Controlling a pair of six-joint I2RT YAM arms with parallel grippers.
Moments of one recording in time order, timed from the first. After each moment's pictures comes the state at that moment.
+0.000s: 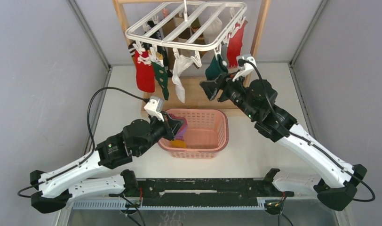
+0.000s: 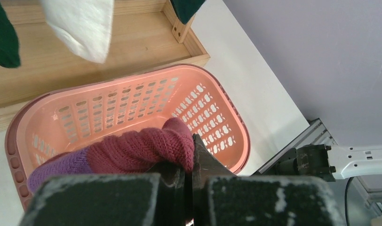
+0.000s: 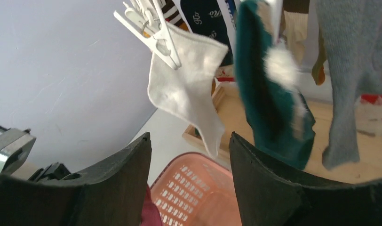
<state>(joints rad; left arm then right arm) -1.13 0.79 0.94 -0.37 -0.43 -0.54 0.81 1.12 1.29 -0.17 0.16 0.41</state>
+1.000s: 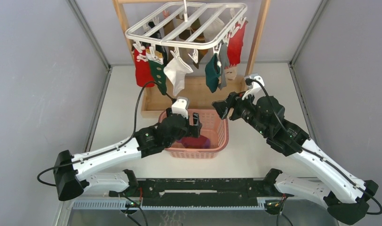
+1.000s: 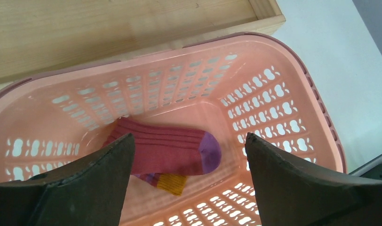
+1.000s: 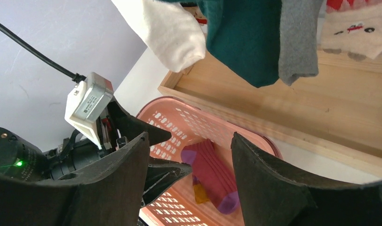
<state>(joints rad) -1.06 1.14 0.90 -0.27 -0.49 -0.54 0.81 0.89 1.09 -0.37 0.17 0.43</state>
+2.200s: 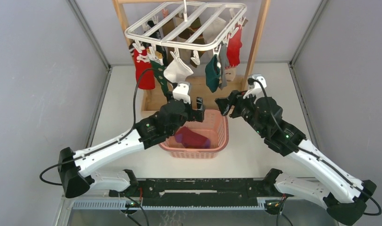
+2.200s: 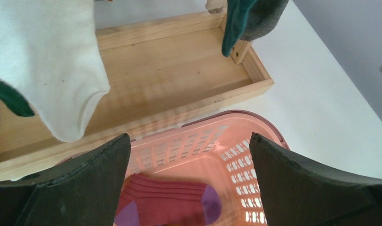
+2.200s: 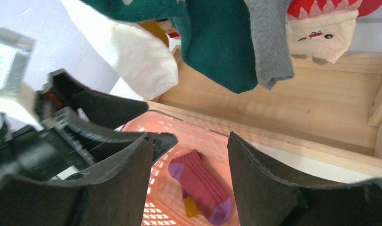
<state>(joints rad) -1.01 1.23 1.07 -0.16 -0.53 -0.37 0.79 0.87 1.03 -0.32 0.25 0.44</state>
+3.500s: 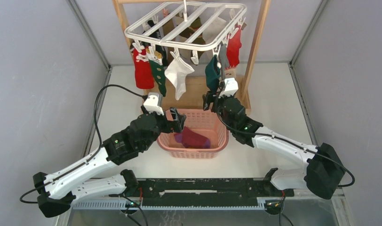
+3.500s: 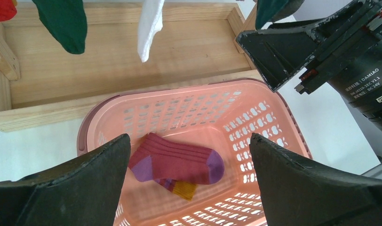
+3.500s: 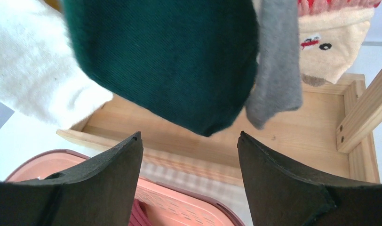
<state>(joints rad) -1.01 0.84 0.91 -0.38 -0.54 -0.51 0.82 1.27 0.85 0.27 0.51 0.24</state>
